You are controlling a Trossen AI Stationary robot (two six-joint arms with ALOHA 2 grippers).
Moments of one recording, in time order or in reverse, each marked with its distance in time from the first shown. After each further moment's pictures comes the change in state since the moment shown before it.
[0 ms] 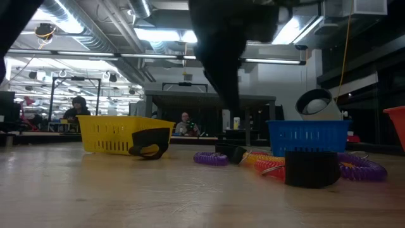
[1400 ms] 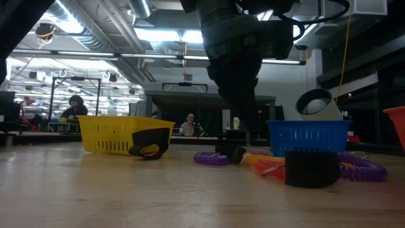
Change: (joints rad) left arm 0.020 0.067 0.000 0.111 0.101 0.082; right arm 0.170 -0.425 0.000 -0.179 -0.068 -0.410
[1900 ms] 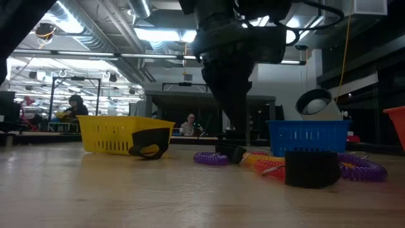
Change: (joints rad) left arm 0.019 0.000 0.000 -0.053 0.012 0.059; right arm 0.050 -0.144 -0.175 0.000 0.064 -0.020
